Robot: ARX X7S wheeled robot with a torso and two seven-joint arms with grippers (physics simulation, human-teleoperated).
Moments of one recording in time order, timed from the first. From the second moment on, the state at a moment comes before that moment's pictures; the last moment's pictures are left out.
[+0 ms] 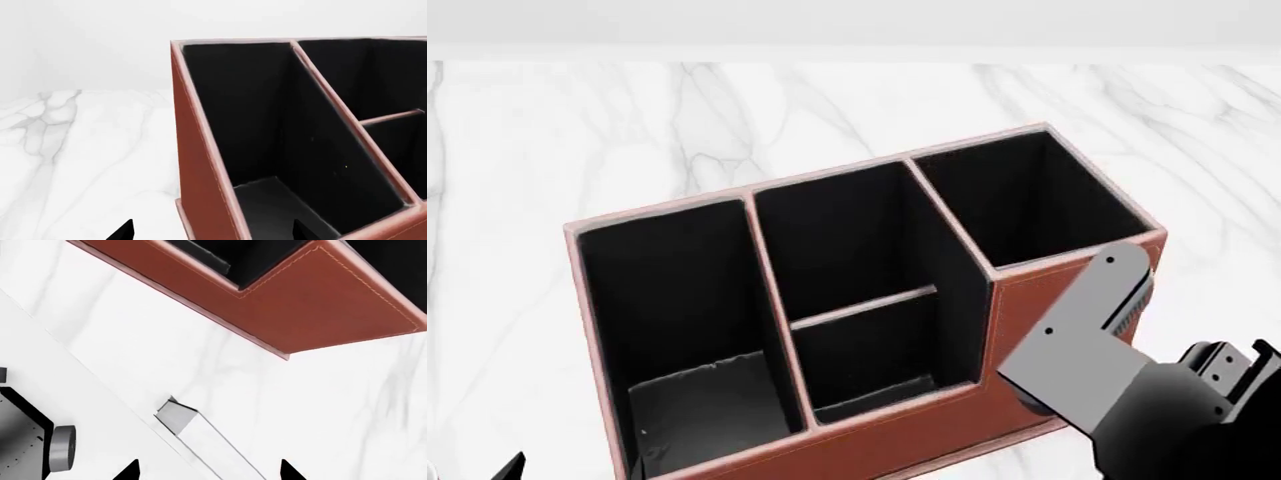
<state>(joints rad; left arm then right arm) -0.04 -0.23 0.30 -0.04 -0.23 0.05 -0.28 1.68 0.97 -1.28 -0.31 1.76 1.50 0.43</state>
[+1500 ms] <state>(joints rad) -0.05 -0.25 0.33 -0.05 -0.25 0.06 -0.31 1.64 0.94 -1.45 -0.18 1.52 1.43 0.29</state>
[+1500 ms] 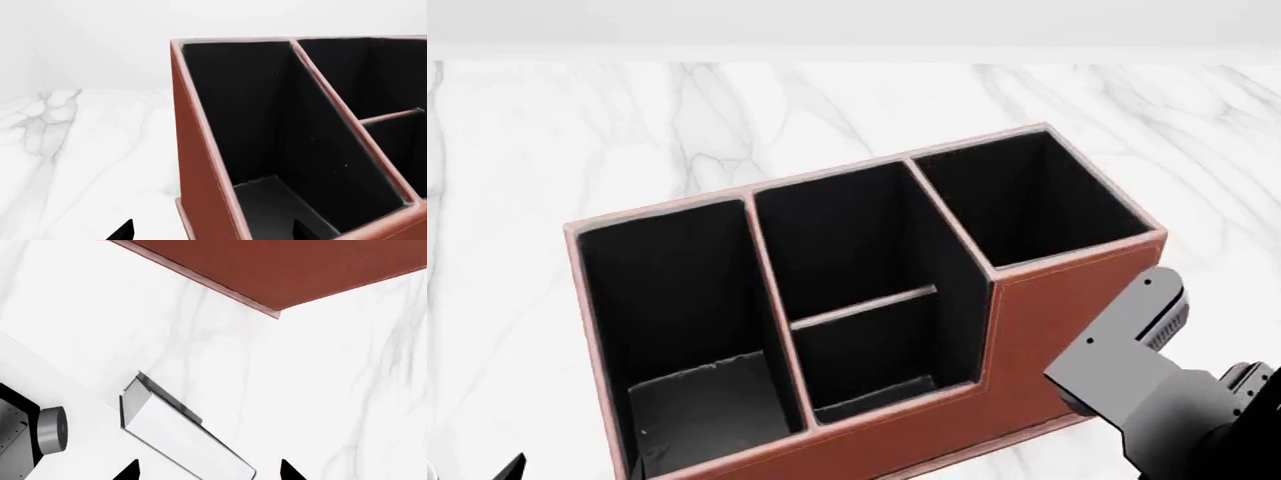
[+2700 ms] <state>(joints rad) -0.05 -0.27 0.34 -0.04 -0.27 0.07 -0.32 1.56 0.82 -1.59 -0.10 1.36 1.33 0.13</state>
